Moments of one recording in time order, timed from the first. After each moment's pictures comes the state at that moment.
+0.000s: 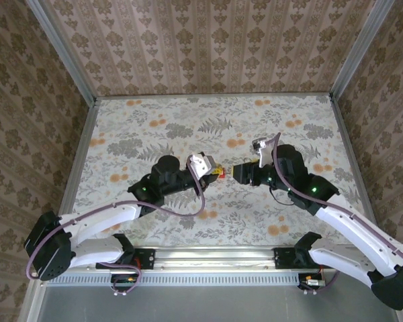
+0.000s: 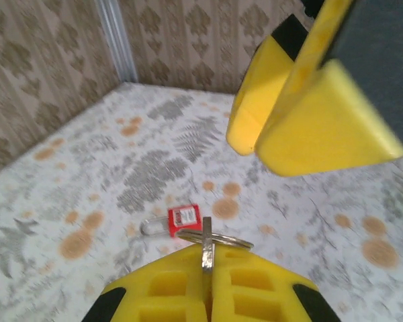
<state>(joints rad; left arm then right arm) -0.91 1.15 0.69 0.20 0.33 0.14 0.61 0.89 0.80 -0.38 -0.24 0.46</state>
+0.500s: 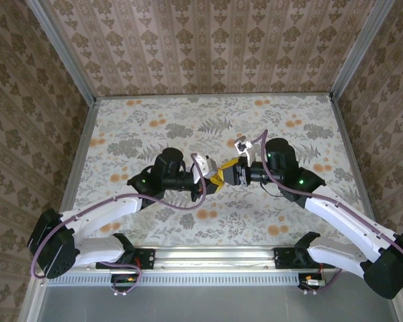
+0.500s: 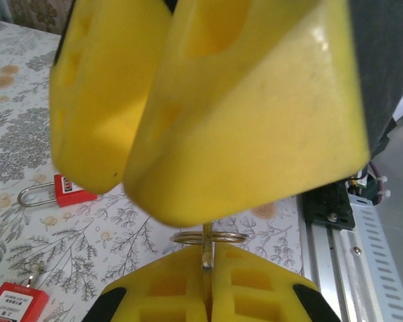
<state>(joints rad) -0.87 1.19 0.76 0.00 0.65 0.08 0.58 1.03 0.83 -0.19 -0.58 0.32</state>
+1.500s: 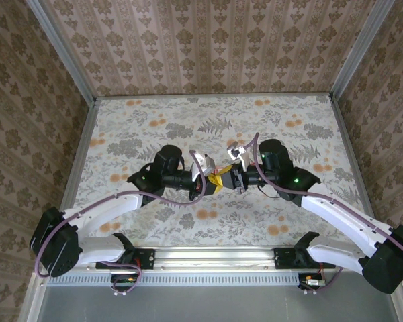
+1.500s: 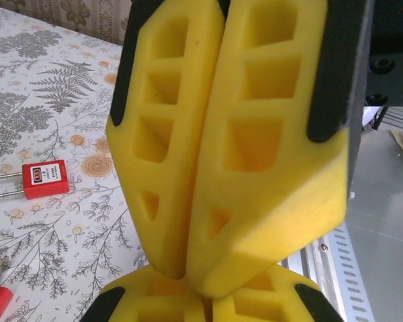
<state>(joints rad) -0.82 1.21 0.77 0.00 0.77 0.03 0.62 1.07 0.83 -0.22 -0.64 0.26</state>
